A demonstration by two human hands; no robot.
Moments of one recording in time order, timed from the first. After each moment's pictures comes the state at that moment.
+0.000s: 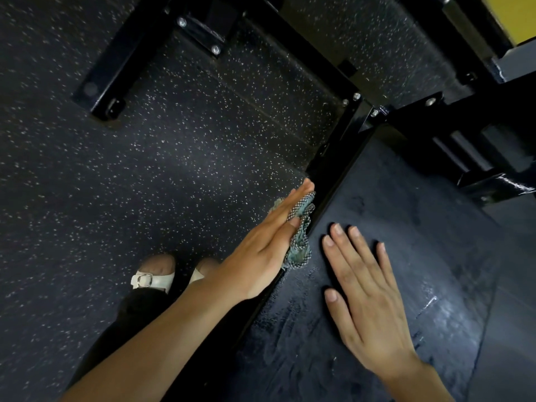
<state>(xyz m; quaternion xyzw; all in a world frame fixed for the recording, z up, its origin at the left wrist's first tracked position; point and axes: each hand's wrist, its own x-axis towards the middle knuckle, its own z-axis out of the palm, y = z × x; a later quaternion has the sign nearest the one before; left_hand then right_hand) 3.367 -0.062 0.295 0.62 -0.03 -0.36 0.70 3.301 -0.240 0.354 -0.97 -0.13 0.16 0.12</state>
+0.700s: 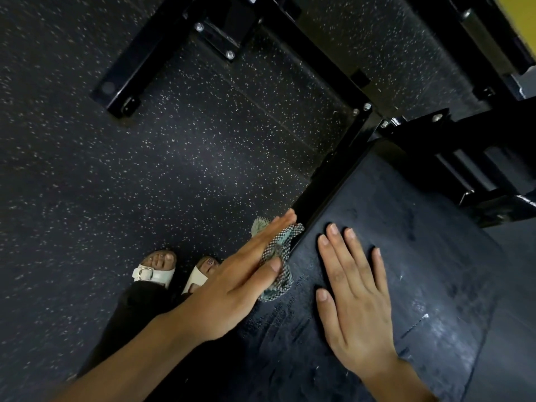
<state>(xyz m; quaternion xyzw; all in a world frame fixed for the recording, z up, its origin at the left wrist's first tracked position) 3.339 -0.040 0.316 0.62 -0.02 -0.37 0.69 3.310 -0.244 0.347 -0.97 -0.13 0.15 0.13</state>
